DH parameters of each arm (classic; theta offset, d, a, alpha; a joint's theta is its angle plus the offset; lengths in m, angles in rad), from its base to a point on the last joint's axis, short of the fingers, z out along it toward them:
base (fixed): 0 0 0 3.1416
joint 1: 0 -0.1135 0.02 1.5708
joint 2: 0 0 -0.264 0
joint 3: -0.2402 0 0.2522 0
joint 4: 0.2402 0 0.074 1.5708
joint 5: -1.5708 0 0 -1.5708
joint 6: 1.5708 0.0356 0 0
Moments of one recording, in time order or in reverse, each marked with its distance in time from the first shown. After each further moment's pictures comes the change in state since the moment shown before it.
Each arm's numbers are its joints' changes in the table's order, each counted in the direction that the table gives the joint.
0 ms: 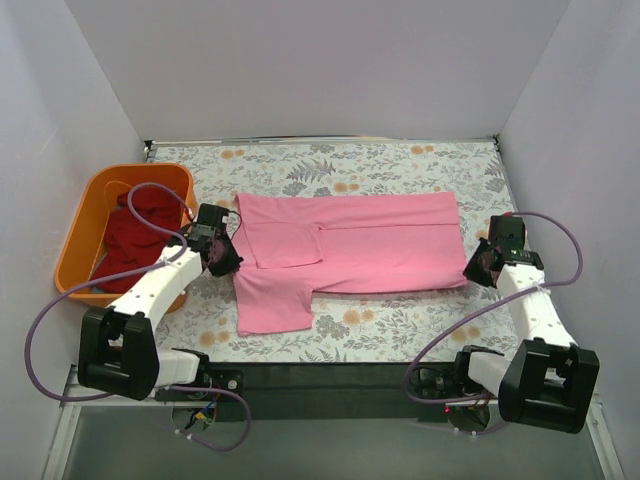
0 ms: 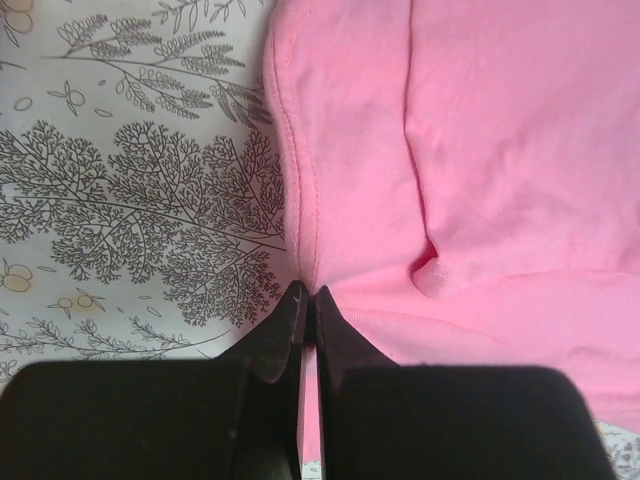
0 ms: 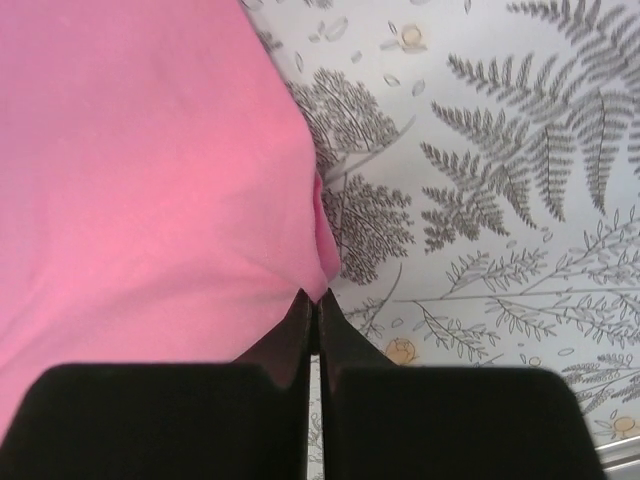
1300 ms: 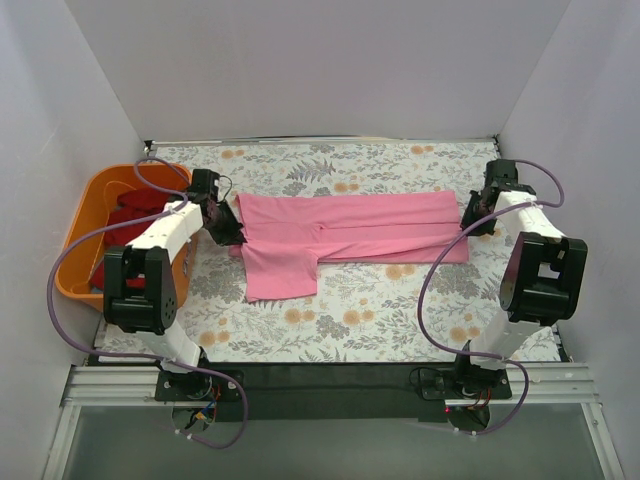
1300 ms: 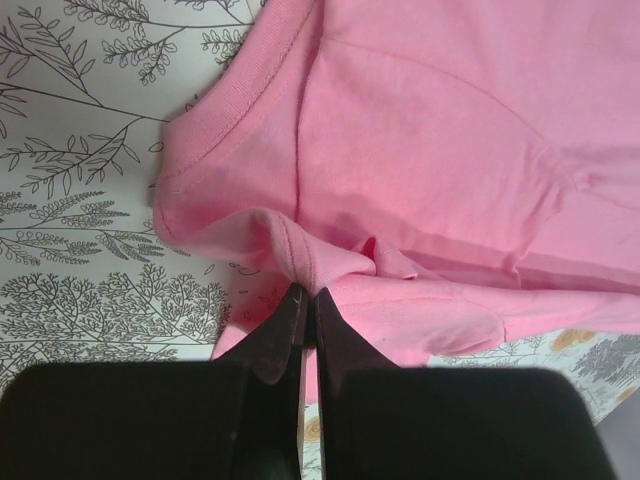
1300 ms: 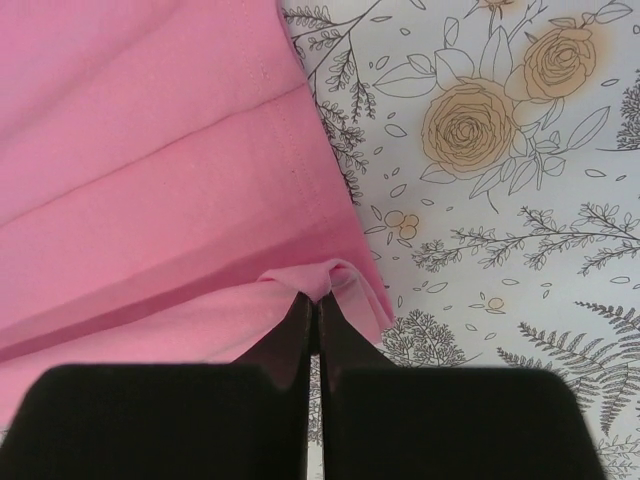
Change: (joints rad) left arm -0.151 0.379 -0.345 0.028 -0.294 0.040; right arm -0.001 0.626 -0.553 -0.002 0.107 -0.138
